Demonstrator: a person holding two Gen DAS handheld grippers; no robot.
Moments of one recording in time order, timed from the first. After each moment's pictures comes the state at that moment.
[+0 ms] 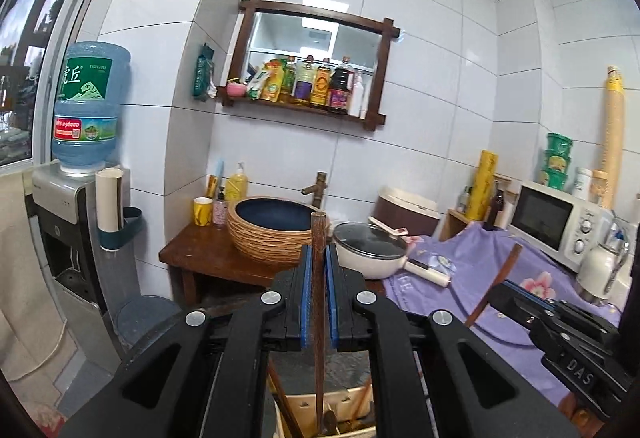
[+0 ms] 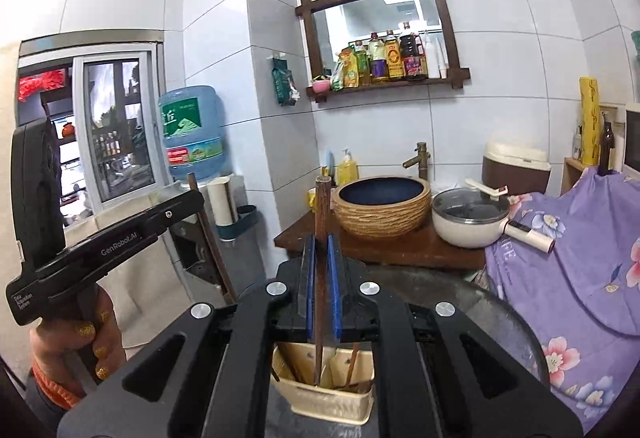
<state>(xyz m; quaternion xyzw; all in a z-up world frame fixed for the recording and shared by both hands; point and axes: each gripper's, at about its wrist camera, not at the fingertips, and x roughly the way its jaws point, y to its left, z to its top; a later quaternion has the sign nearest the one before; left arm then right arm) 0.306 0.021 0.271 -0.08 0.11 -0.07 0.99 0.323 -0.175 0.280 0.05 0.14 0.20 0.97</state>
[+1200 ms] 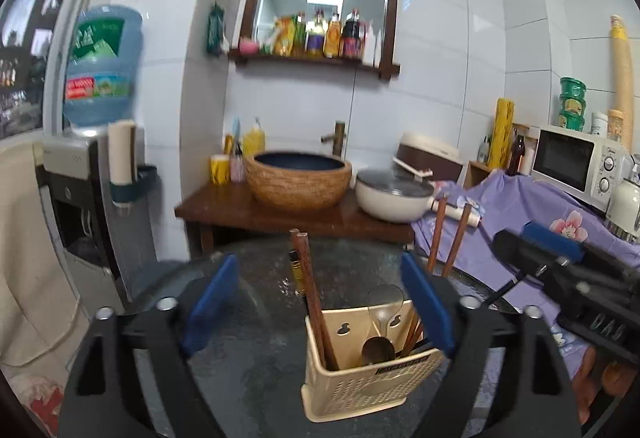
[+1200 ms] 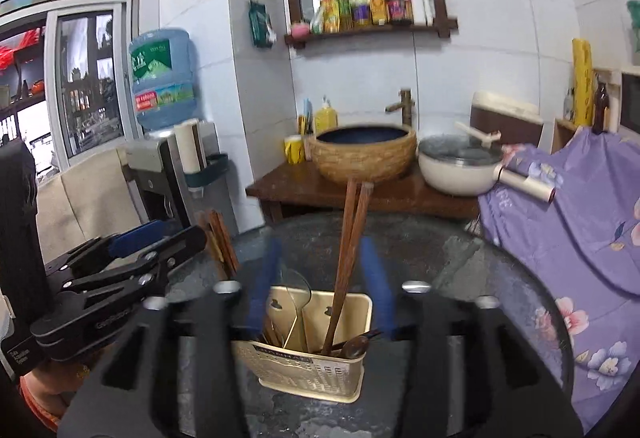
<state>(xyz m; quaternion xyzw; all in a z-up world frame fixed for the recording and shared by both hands) 0.282 0.025 0.149 -0.04 0.14 -0.05 0.99 0.345 -0.158 0.166 0.03 0.18 0.16 0.97</state>
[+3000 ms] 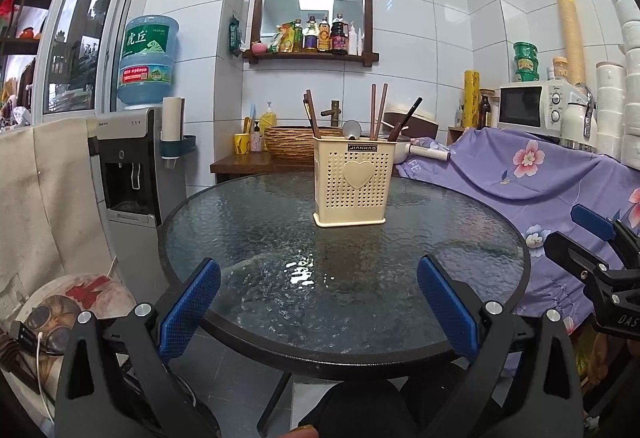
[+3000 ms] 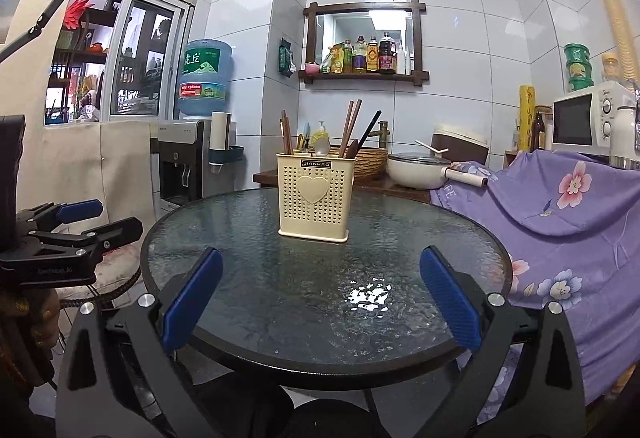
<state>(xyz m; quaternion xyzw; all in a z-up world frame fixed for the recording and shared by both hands) -0.003 0.018 0.014 -0.01 0.14 -0.04 0.99 0.007 -0.200 0.019 -0.03 0.09 0.13 0.99</state>
